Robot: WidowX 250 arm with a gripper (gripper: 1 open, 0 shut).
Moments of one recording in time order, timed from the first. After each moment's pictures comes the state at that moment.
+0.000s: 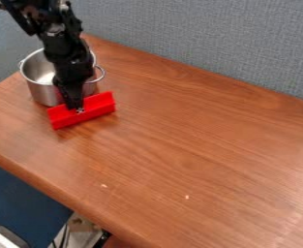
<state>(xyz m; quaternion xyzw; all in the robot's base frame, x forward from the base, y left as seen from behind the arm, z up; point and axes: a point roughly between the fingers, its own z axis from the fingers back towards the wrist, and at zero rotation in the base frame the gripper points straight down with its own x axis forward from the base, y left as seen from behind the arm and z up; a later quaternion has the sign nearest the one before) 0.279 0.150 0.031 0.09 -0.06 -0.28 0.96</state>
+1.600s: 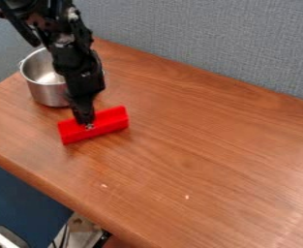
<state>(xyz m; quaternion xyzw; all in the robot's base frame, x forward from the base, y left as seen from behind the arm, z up) 0.263 0.109 0.035 0.06 -0.06 -0.32 0.94</state>
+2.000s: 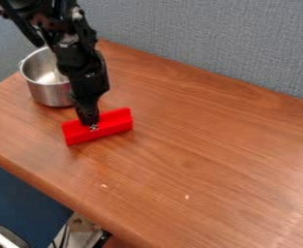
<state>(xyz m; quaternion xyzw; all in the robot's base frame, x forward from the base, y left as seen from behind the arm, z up) 0.264 0.105 0.035 0.05 -0.06 -0.32 0.94</state>
